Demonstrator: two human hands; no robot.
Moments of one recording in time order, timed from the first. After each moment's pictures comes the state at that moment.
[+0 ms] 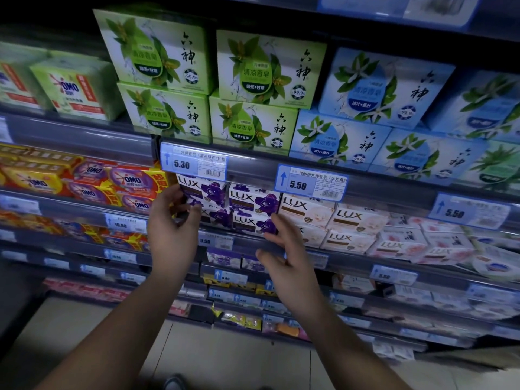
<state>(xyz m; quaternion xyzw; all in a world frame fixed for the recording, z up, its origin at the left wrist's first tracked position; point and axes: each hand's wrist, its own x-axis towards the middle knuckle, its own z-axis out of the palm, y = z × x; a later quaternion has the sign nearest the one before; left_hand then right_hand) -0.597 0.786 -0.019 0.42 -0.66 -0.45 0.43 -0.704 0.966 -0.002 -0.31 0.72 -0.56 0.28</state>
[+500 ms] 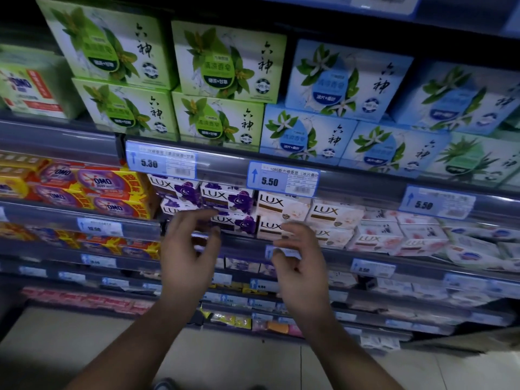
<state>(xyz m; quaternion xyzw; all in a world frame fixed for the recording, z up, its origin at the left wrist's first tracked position) -0.614 0.849 -0.019 0.31 -0.77 -0.39 0.40 -0.721 1.002 -0.005 -0.24 0.75 -0.60 0.14</state>
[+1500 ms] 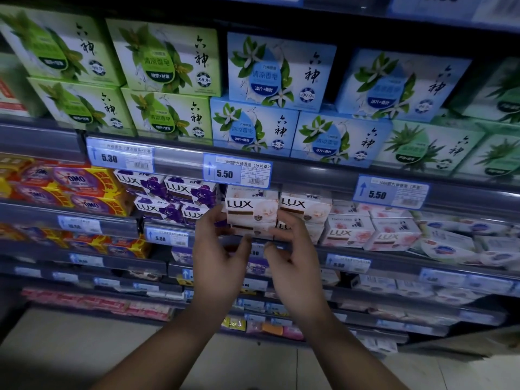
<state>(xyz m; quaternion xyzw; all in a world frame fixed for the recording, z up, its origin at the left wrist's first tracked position) -0.673 0.938 -0.015 0.31 -0.70 -0.50 0.39 -0.753 1.043 0.001 -0.25 0.73 -0.61 0.19</state>
